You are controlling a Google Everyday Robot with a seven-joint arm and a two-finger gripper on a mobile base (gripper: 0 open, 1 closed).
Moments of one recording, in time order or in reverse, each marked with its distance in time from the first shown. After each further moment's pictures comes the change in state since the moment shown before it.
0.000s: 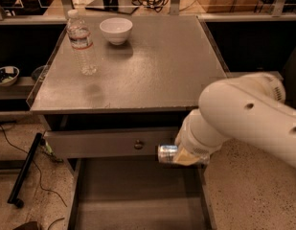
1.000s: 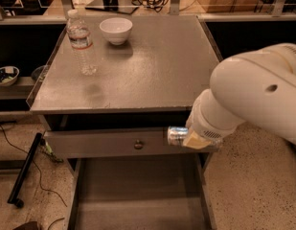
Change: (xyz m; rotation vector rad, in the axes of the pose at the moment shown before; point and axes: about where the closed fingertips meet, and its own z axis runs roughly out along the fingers) arm 0.001 -0.032 -0.055 0.110 0.048 0.010
